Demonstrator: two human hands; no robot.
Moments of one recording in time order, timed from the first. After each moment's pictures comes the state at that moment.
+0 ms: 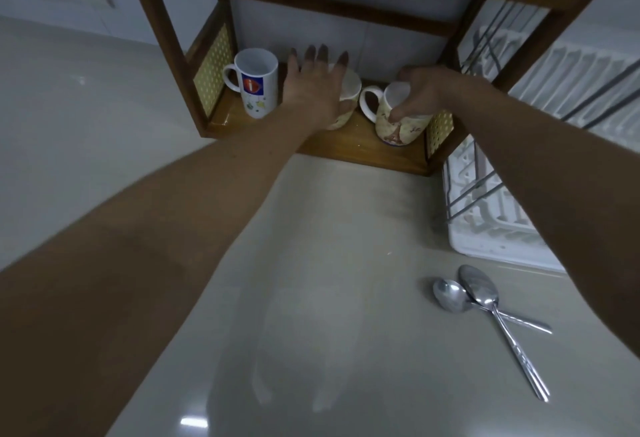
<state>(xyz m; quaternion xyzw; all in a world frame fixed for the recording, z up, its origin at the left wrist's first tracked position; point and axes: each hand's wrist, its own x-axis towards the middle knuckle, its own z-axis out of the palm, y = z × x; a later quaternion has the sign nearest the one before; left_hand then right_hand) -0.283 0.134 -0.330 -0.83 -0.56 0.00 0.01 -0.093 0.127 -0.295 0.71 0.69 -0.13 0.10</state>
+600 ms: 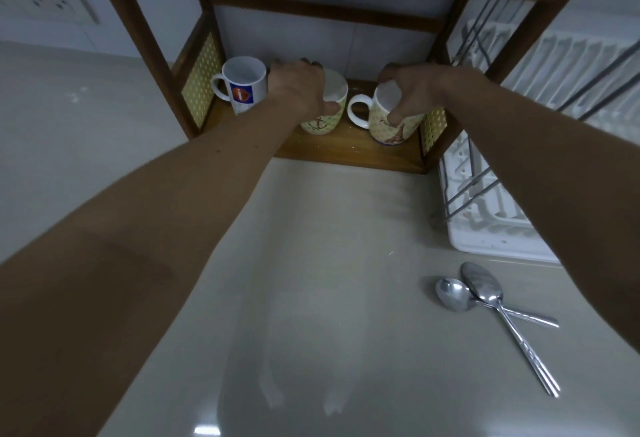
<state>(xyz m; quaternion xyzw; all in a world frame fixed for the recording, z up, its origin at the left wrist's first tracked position) -0.284 0.141 -0.312 -0.83 -0.56 0.03 0.01 -0.089 0.129 -0.291 0.67 0.72 -0.13 0.13</state>
